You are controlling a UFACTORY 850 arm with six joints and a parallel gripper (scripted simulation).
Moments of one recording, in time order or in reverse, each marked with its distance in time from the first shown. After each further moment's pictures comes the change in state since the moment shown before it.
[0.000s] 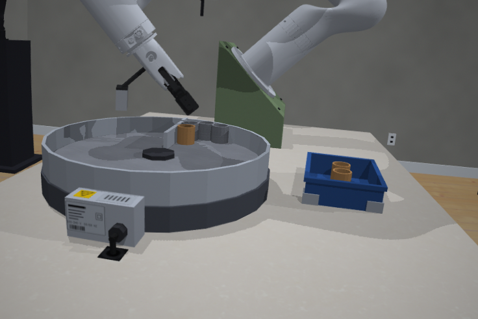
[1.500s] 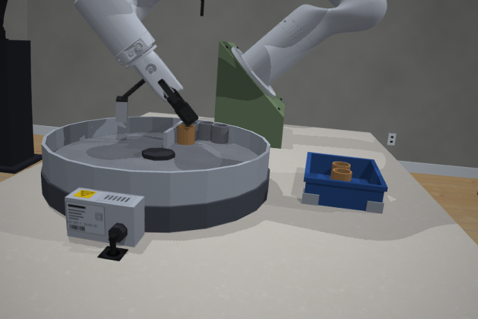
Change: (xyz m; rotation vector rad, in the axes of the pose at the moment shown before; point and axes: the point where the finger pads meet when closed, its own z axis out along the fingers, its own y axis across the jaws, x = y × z) arm 0.015 0.000 0.018 0.000 0.000 0.000
